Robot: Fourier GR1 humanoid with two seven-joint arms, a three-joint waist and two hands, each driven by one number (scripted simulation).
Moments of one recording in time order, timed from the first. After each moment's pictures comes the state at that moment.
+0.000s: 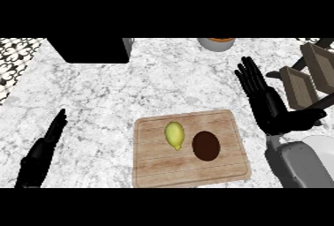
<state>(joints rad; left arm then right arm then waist) 0.06 0.58 -0.32 -1.43 0.26 0.32 -0.18 -0.31 -0.29 0.21 -1.46 -0.35 -0.10 -0.11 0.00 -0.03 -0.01</state>
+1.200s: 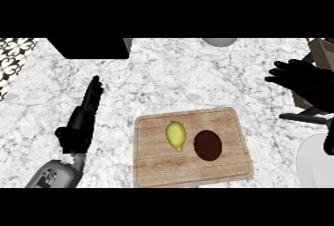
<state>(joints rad) -0.20 0.35 -0.37 -1.50 0.21 0.46 -0.05 -0.47 -0.58 0.00 -1.15 -0.85 1.02 -0.01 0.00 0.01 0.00</state>
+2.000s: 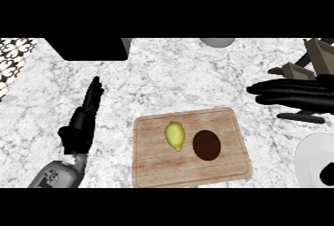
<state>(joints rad) -0.19 0.33 -0.37 -1.51 0.17 0.47 -0.03 -0.50 -0.70 0.03 -1.83 -0.14 0.98 -0.03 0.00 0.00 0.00</state>
